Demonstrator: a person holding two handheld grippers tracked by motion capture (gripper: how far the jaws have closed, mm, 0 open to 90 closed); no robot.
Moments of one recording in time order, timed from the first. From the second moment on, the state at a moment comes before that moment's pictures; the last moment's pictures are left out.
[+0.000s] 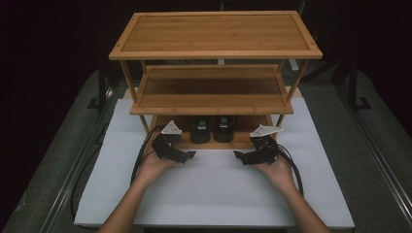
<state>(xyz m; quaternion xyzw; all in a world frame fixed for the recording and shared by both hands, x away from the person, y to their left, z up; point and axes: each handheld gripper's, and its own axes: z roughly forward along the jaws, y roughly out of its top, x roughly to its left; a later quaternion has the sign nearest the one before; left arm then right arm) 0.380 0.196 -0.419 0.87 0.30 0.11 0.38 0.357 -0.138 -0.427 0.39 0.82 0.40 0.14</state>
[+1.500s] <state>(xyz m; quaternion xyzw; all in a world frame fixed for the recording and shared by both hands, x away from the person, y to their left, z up) 0.263 0.321 -0.440 0.86 0.36 0.15 0.33 0.261 -0.261 -0.449 0.45 0.80 0.36 0.18</state>
